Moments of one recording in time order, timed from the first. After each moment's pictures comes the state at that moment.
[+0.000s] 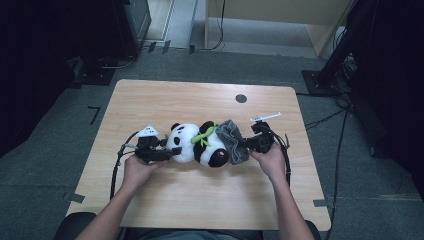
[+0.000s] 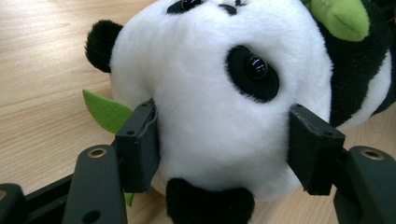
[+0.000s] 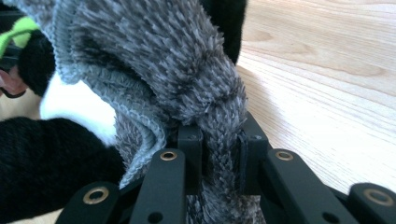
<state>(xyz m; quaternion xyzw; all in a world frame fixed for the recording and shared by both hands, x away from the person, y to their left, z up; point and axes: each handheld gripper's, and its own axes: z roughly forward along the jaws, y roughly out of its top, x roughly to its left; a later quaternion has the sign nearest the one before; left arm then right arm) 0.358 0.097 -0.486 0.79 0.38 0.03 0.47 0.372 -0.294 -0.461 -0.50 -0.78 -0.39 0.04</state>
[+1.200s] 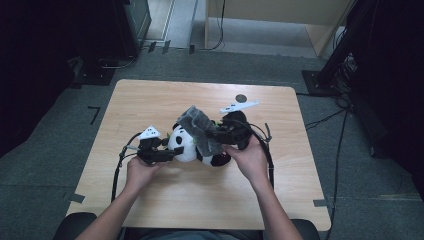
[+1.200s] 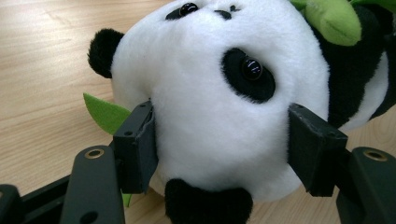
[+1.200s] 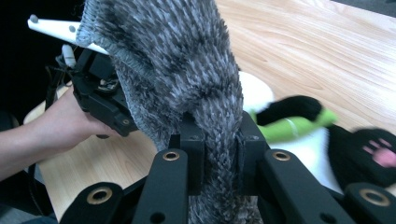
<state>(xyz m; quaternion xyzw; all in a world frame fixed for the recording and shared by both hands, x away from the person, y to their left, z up) 0.351 0.088 -0.484 0.79 0.38 0.06 0.48 0.326 -0.194 -0.347 -0.41 -0.81 -0.42 -0.06</state>
